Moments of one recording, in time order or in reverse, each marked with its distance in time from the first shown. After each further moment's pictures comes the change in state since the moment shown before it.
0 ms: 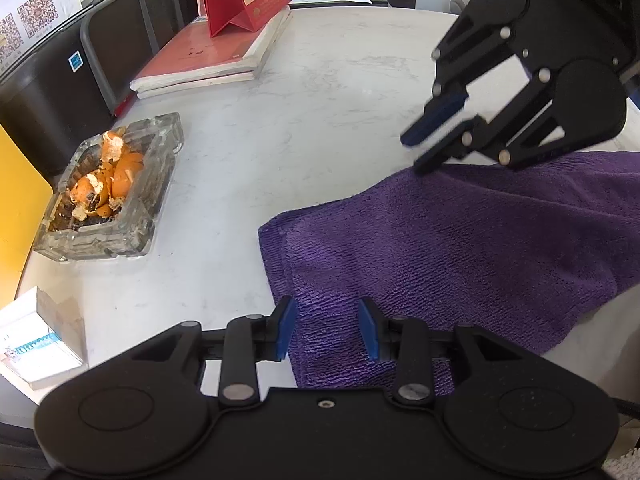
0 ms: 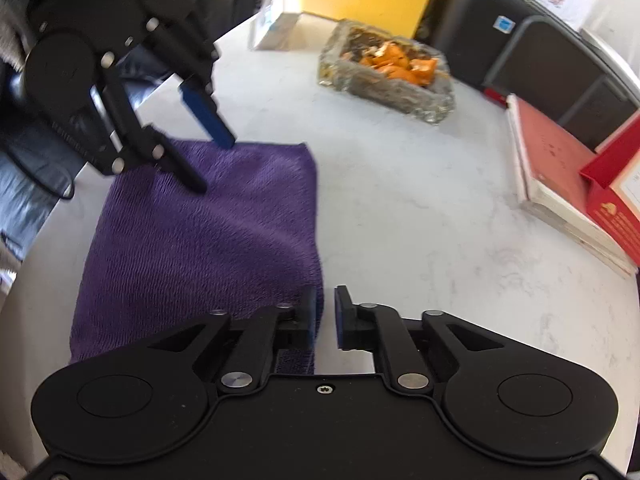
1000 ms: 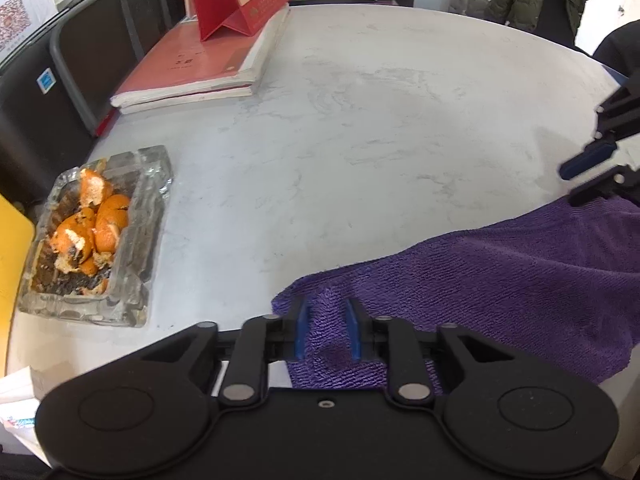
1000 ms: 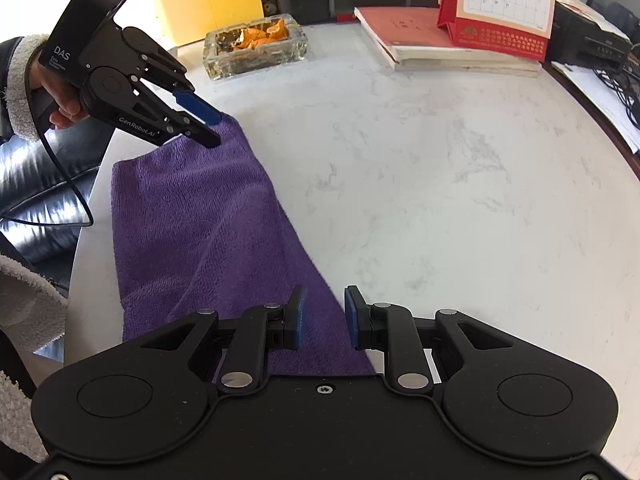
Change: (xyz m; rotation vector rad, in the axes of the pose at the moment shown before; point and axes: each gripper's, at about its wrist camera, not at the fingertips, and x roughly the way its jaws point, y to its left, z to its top) left arm 0.031 0.016 0.048 0.017 0.025 -0.067; right arm -0.063 -0.014 -0.093 0.493 0.019 -0.037
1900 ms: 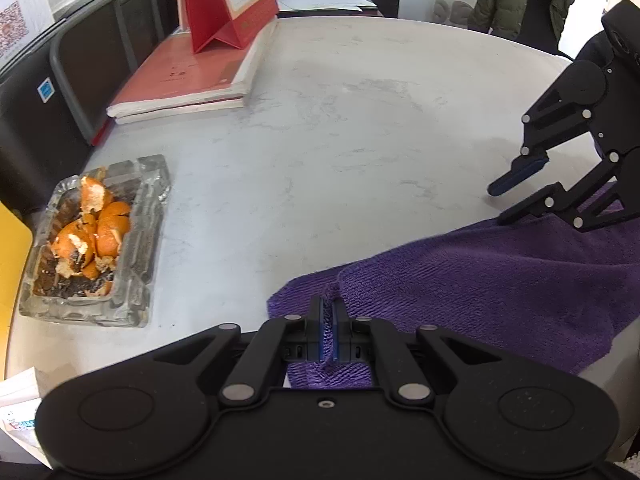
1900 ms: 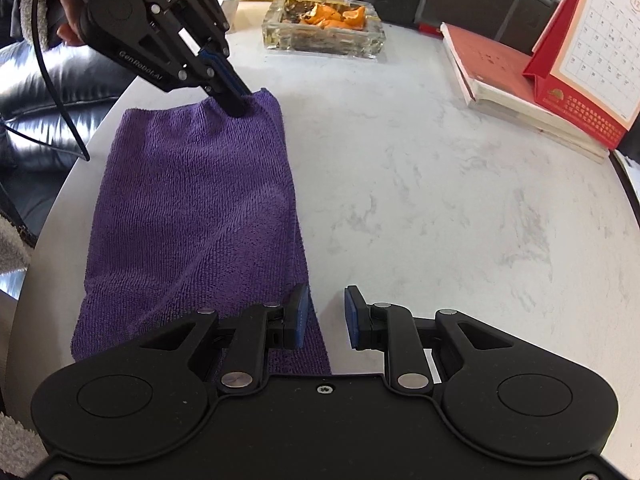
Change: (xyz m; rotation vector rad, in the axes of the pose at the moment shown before) left arm -0.015 0.006 -0.006 -0.005 -0.026 -0.015; right arm 0.036 0.028 0.023 -0.309 0.053 0.014
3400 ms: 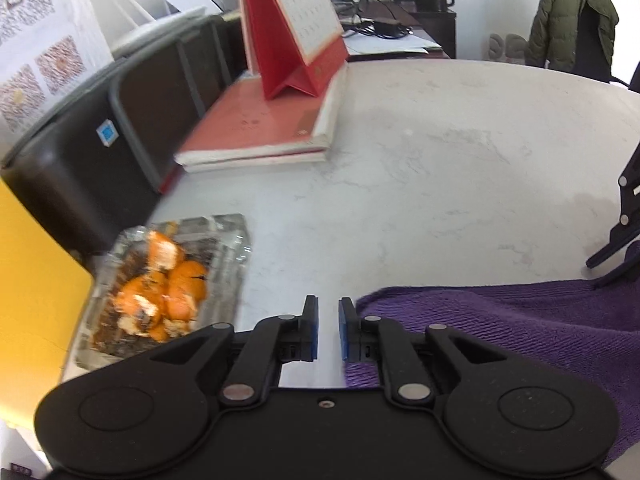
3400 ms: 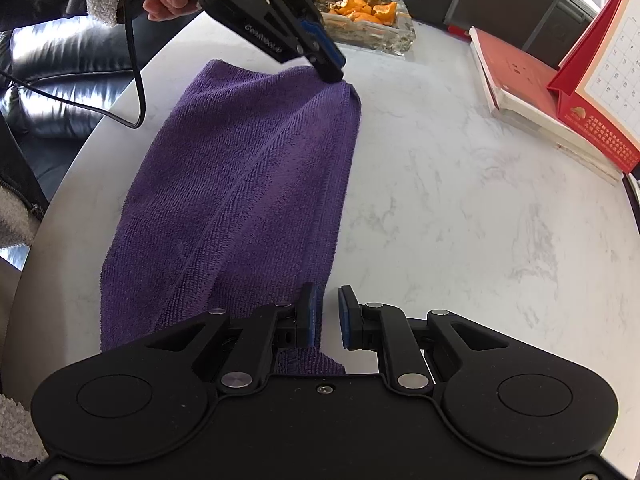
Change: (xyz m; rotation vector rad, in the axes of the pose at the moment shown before) left arm 0.003 0.022 0.021 -0.022 -0.151 0.231; right arm 0.003 0.008 0.001 -0.093 0.035 0.008
